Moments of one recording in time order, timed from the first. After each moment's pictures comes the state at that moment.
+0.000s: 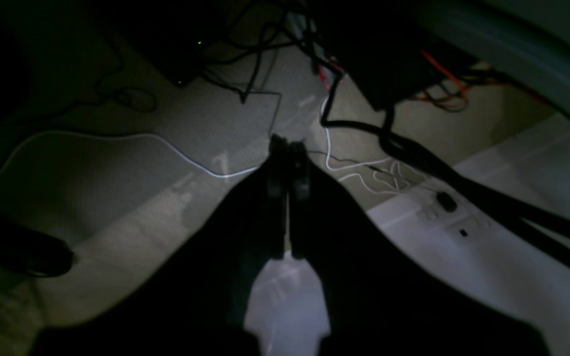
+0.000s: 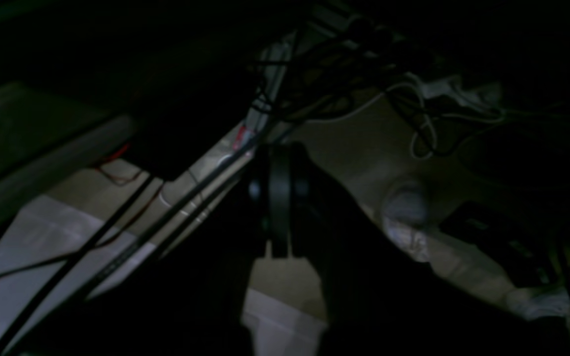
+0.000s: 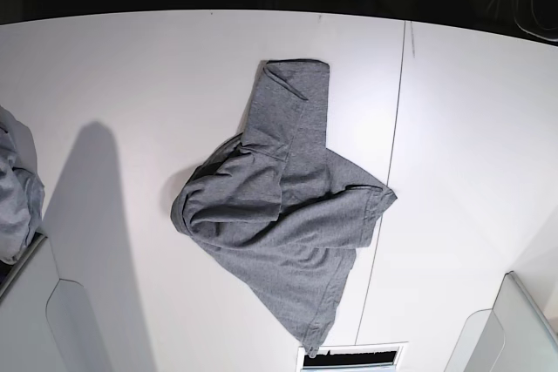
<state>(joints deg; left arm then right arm) 3.1 -0.2 29.2 12.1 -2.2 -12.3 14.3 -5.6 1.0 -18.4 14.1 -2.8 11.9 -4.8</state>
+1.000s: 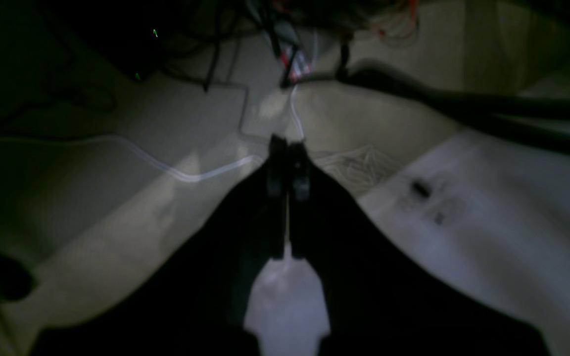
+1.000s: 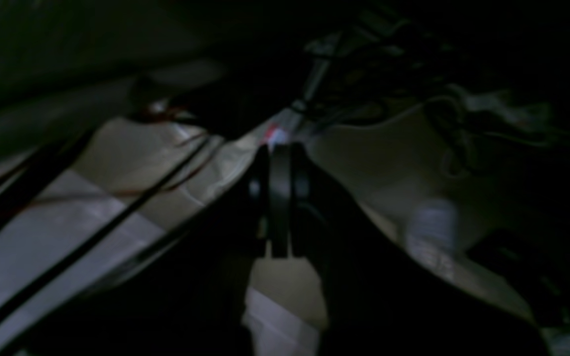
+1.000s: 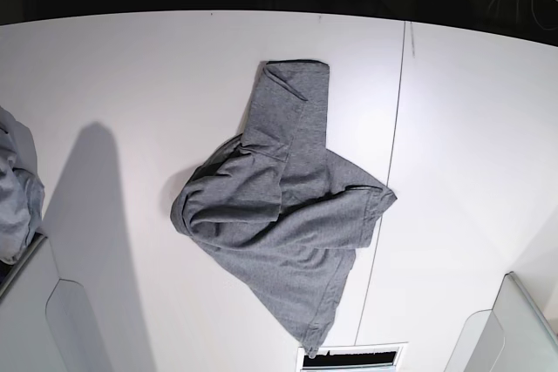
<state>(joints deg) 17.3 -7.2 24.7 34.6 -2.3 -18.7 18.3 -16.0 3.0 -18.4 26.7 -5.0 18.9 -5.0</state>
